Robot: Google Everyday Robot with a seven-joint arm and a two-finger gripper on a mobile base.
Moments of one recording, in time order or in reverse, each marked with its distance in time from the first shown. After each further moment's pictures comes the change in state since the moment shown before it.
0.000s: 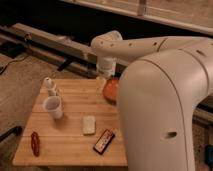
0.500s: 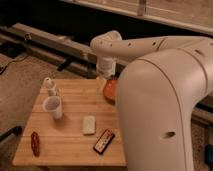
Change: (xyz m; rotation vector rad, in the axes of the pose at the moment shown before) arm 0.003 -0.005 0.001 0.019 0.027 0.004
